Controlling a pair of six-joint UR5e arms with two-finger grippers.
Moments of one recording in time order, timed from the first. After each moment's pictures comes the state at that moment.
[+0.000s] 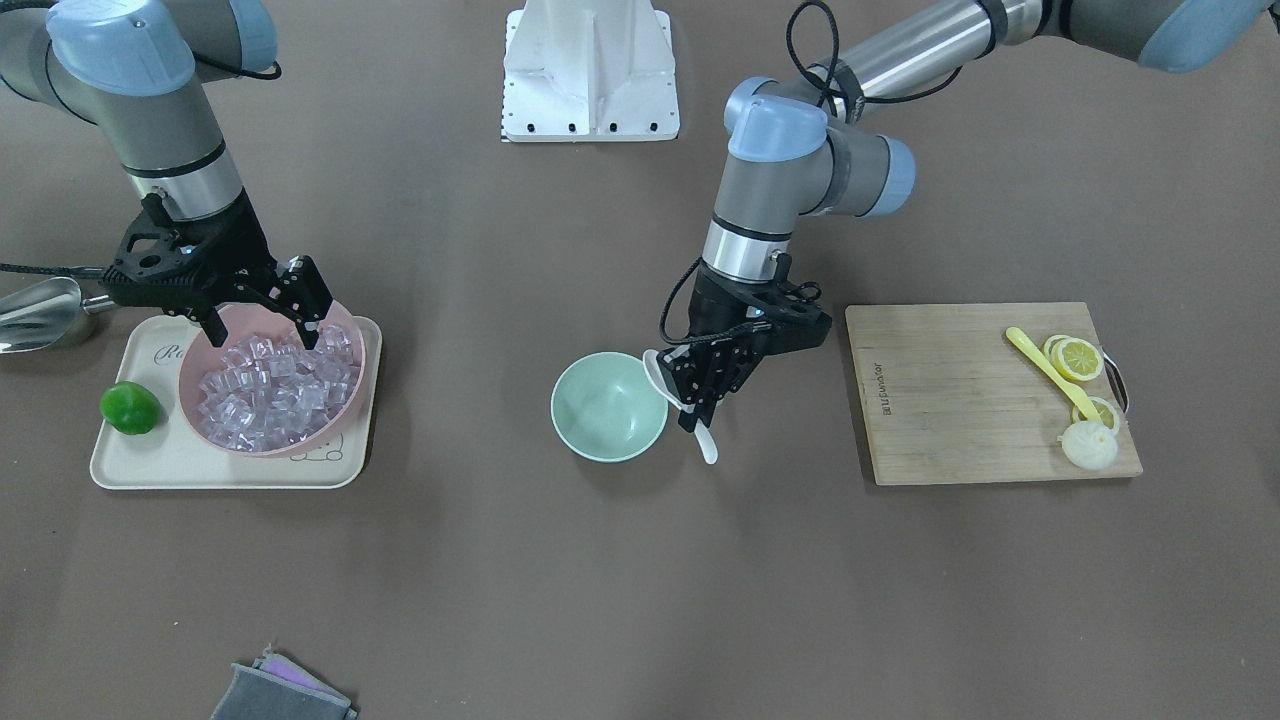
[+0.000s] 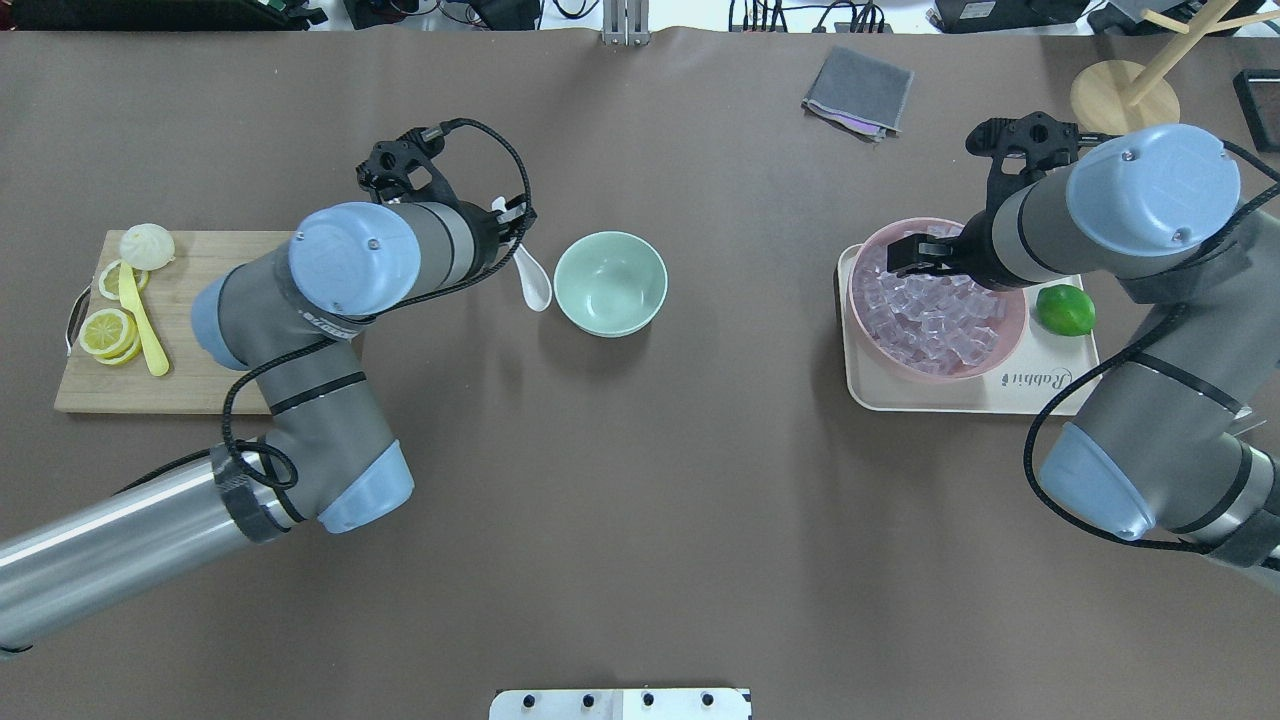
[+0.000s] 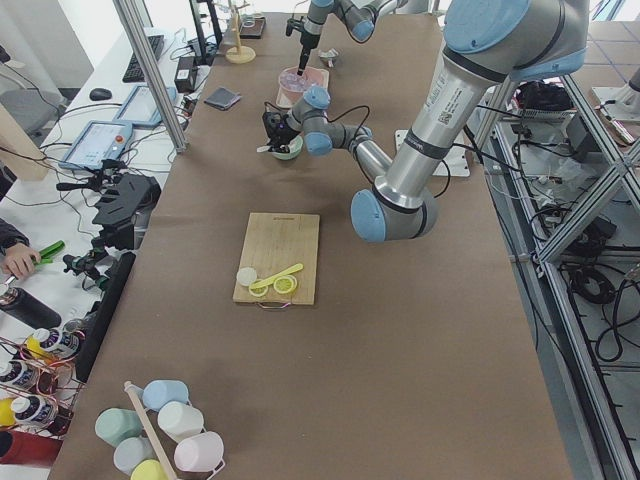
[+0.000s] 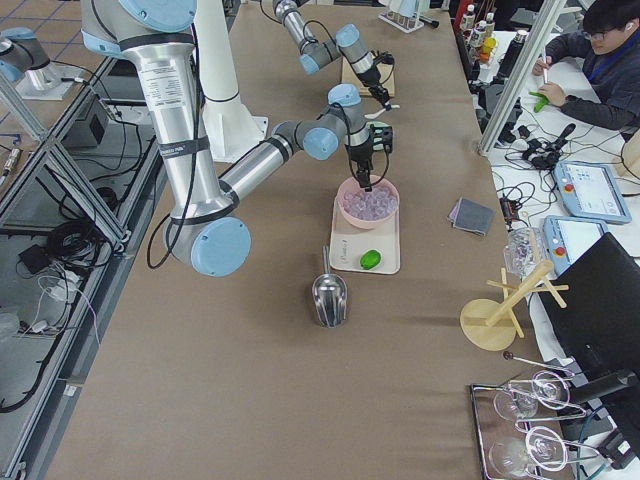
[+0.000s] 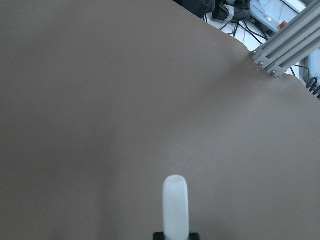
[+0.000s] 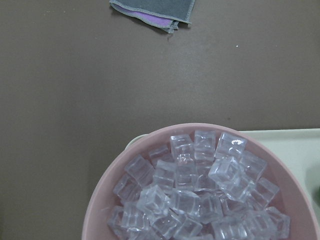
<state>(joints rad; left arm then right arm) -0.58 -2.25 -1.47 -2.14 -1.45 -1.70 0.77 -1.31 1.95 -1.43 1.79 1.09</state>
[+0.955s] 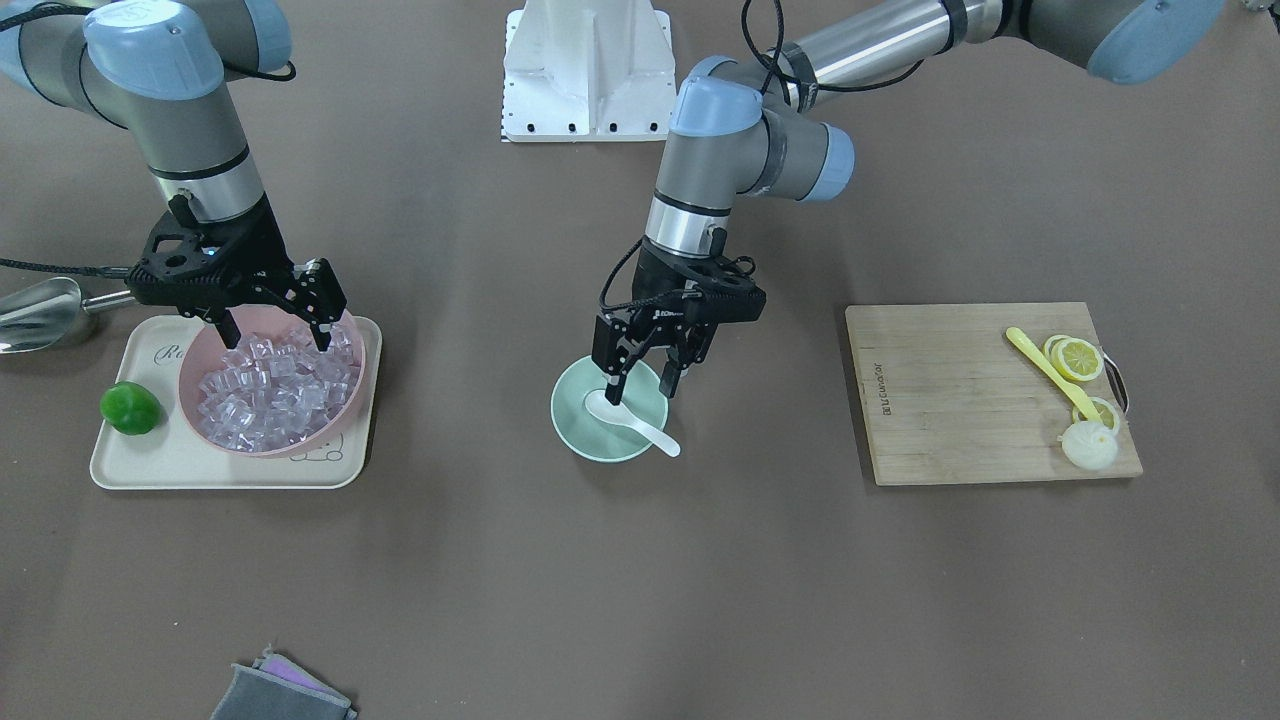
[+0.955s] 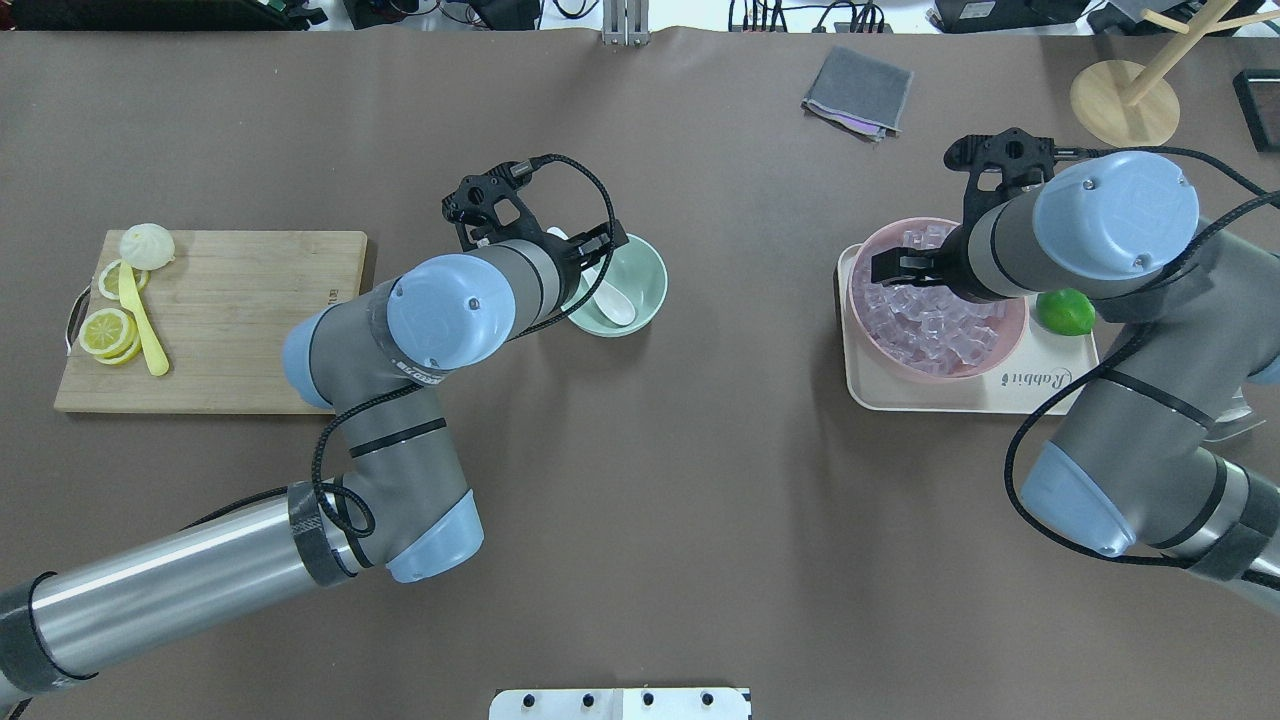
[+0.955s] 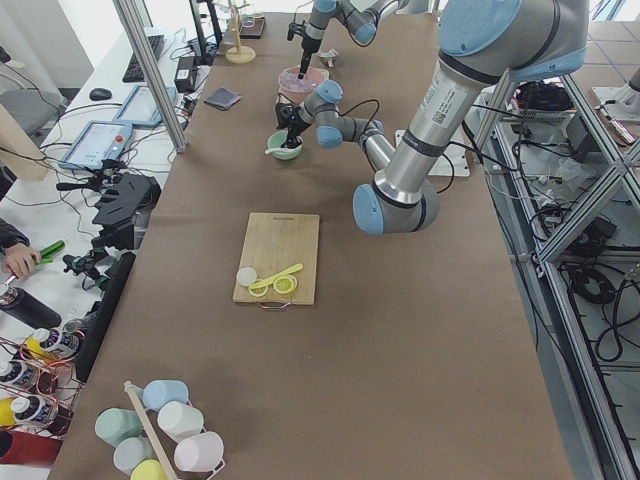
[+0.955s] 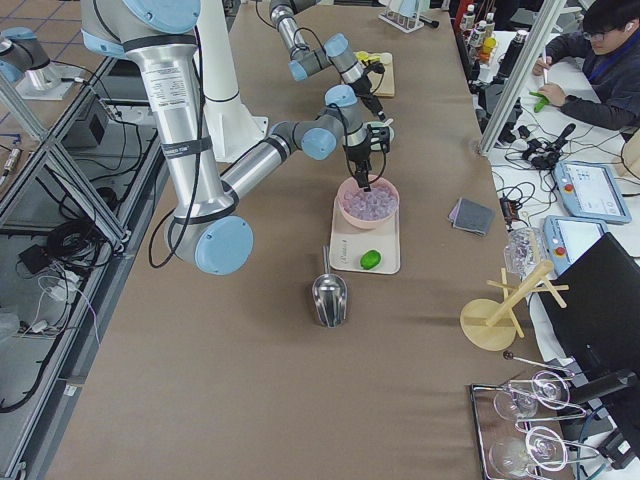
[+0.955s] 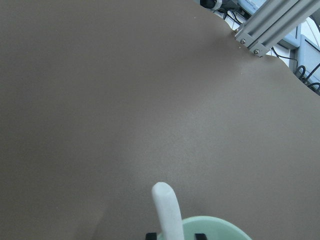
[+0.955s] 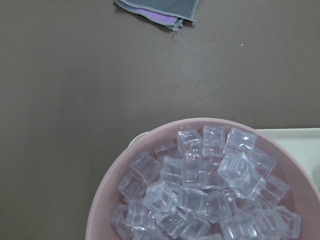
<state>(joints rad) -0.51 -2.27 -1.52 -2.13 -1.41 -1.63 0.73 -1.31 1.94 -1.43 1.73 1.11</state>
